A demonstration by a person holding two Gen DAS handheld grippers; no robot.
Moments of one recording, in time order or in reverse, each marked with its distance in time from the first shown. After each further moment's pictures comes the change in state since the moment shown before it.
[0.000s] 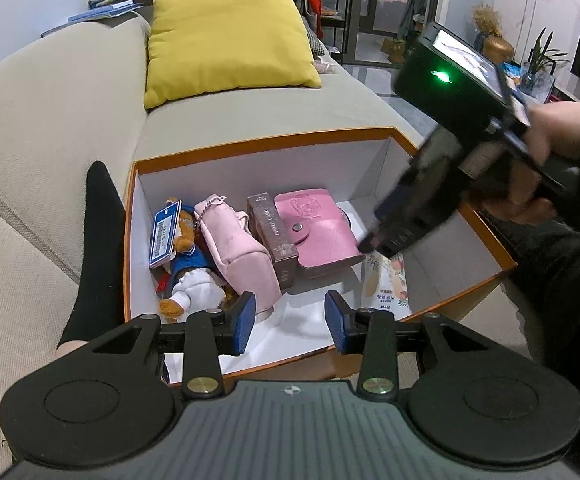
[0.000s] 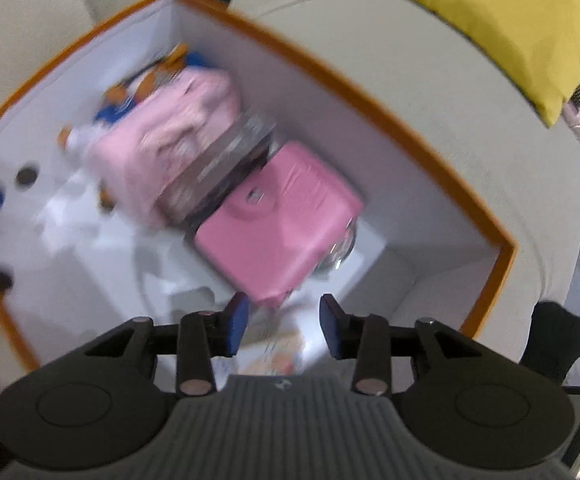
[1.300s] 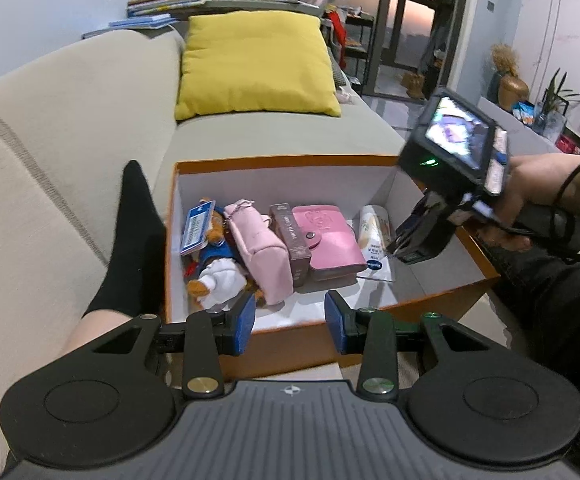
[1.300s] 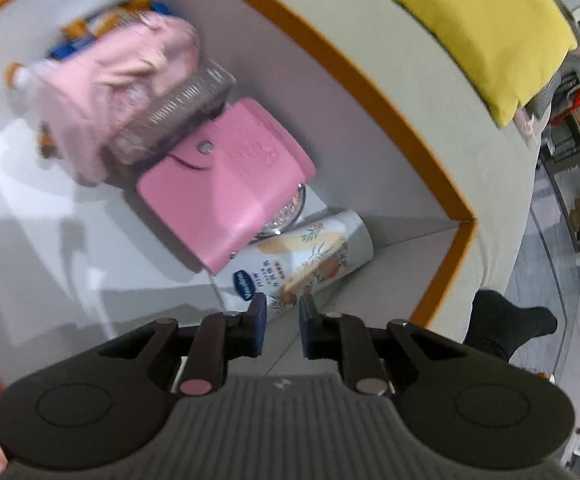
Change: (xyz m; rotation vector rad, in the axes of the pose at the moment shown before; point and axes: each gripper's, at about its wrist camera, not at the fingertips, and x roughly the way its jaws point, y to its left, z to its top) left arm -0.047 0.006 -0.024 -0.096 -0.090 0.033; right arm -0.011 0.022 -0.041 -0.053 0.011 -0.245
